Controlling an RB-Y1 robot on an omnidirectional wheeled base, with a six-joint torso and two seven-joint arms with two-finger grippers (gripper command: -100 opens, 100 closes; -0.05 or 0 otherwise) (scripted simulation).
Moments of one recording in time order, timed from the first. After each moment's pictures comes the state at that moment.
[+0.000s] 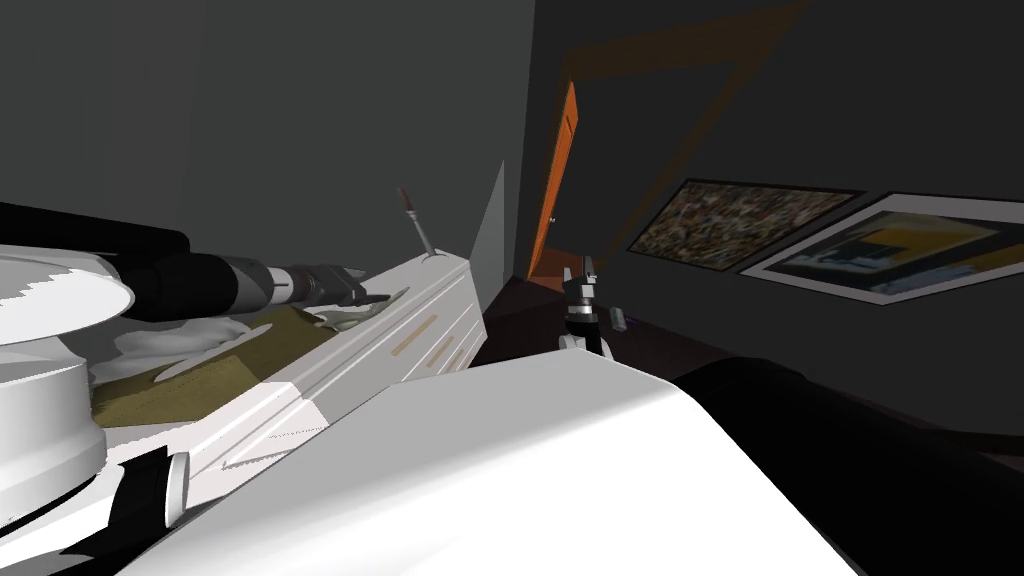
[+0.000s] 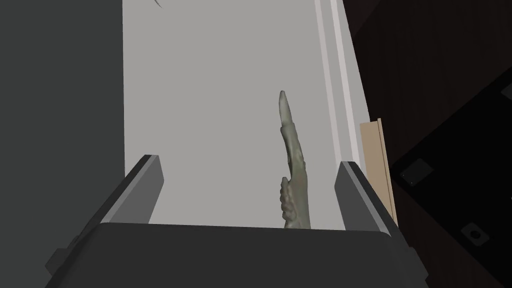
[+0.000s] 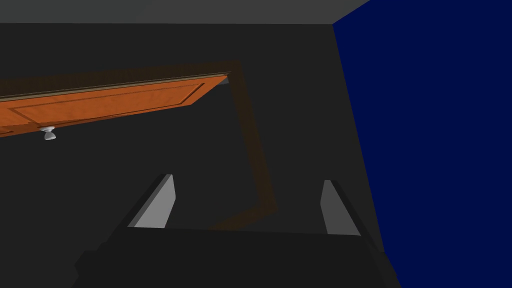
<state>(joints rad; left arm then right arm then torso) -0.08 0.94 0.54 -2.24 1.21 1.62 1.03 0.54 0.02 -0.02 -2.27 0.09 -0.42 -0.16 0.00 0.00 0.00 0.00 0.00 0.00</state>
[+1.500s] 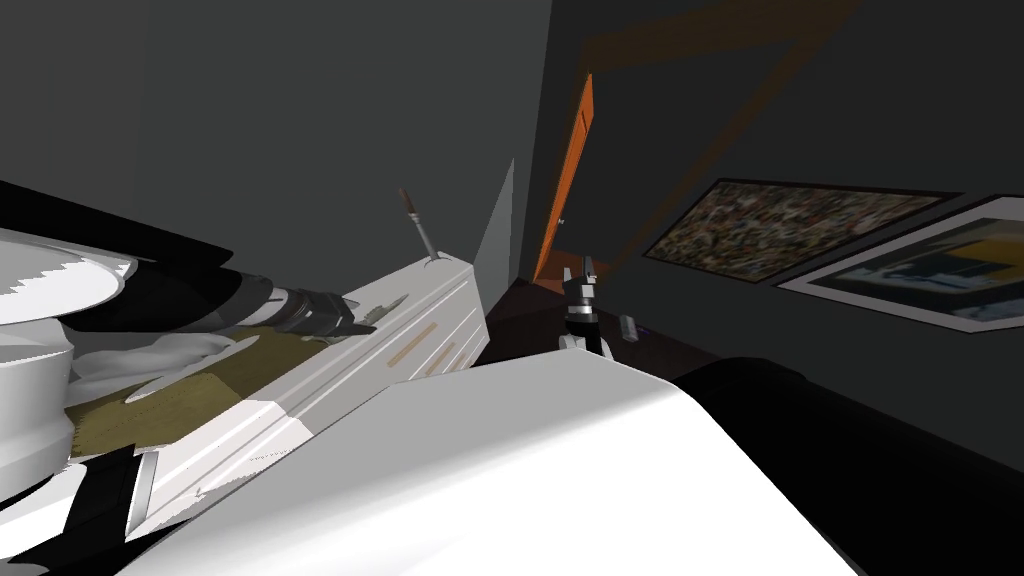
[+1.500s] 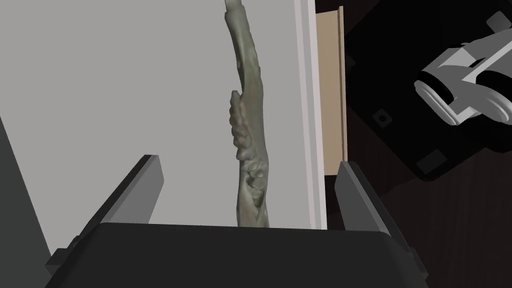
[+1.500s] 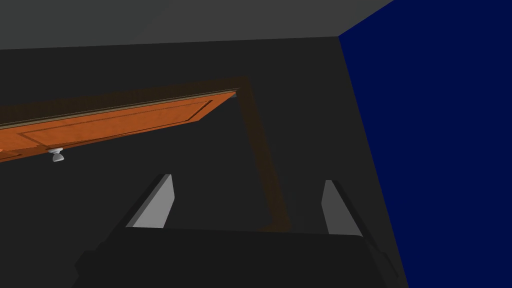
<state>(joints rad) -0.12 1.02 0.48 -2.20 1.31 1.99 1.15 0.54 0.02 -0.02 -2.27 0.09 -0.42 -0.16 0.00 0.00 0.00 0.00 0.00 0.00</state>
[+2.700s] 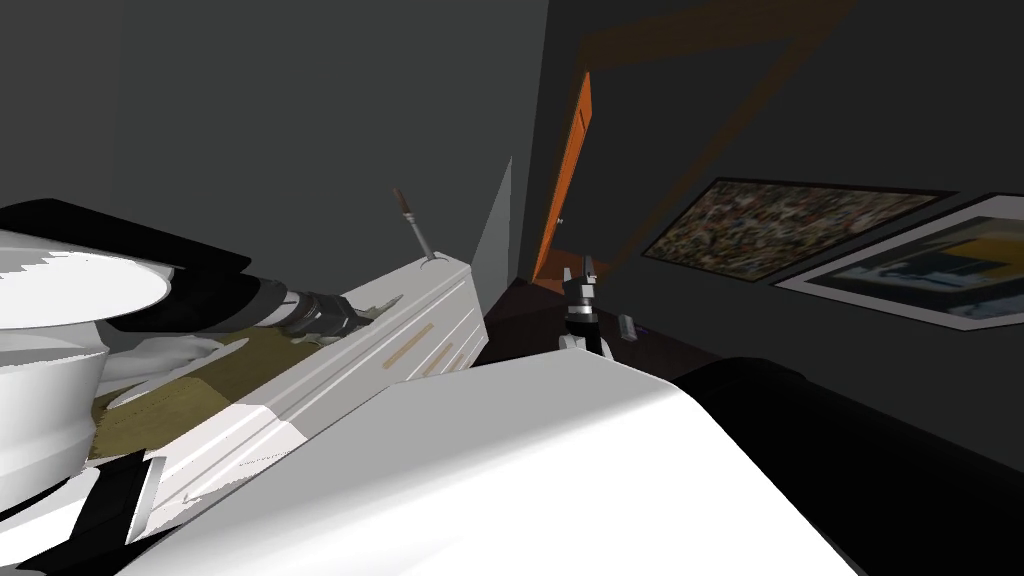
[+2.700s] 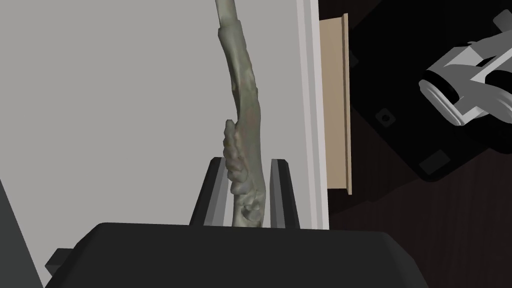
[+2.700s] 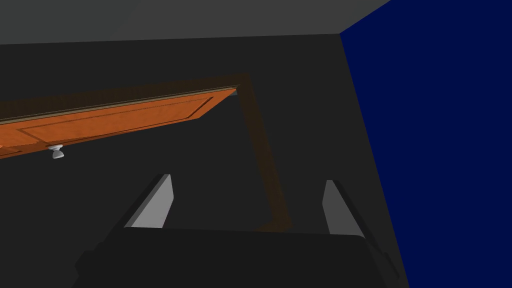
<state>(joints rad) -0.09 1.01 0.45 -2.16 1.26 1.95 1.10 0.54 0.02 -0.02 -2.27 0.09 -0.42 -0.16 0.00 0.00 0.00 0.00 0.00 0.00</state>
